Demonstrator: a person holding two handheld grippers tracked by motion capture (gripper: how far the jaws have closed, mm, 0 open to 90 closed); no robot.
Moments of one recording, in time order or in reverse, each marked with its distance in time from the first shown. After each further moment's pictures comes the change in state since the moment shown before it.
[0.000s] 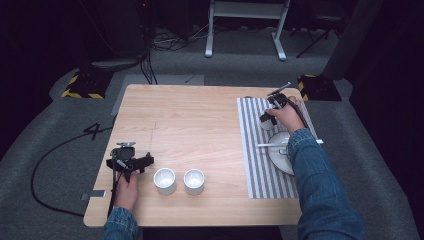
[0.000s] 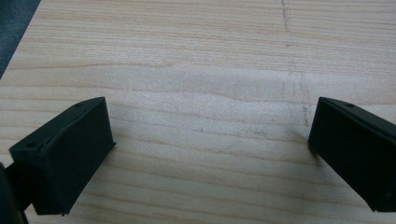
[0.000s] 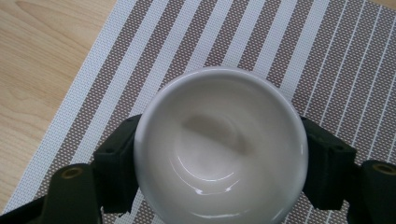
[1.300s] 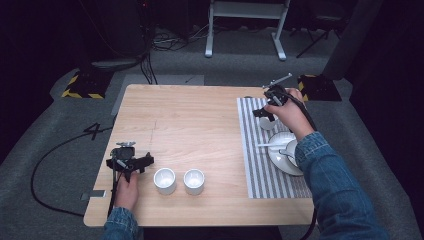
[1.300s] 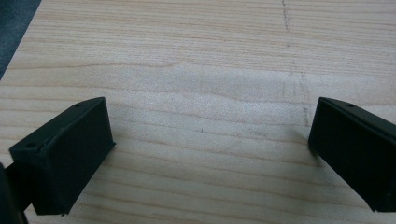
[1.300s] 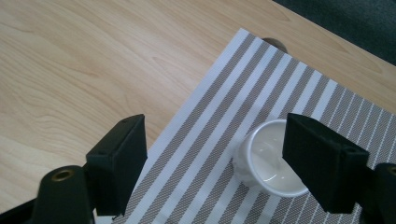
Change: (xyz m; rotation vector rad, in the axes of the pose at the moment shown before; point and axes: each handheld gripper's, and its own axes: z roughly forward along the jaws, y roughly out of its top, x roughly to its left) left arm 0.000 0.000 0.000 -0.002 0.001 -0.003; right arm 0.061 0.003 -0.090 -0.181 0.052 -0.186
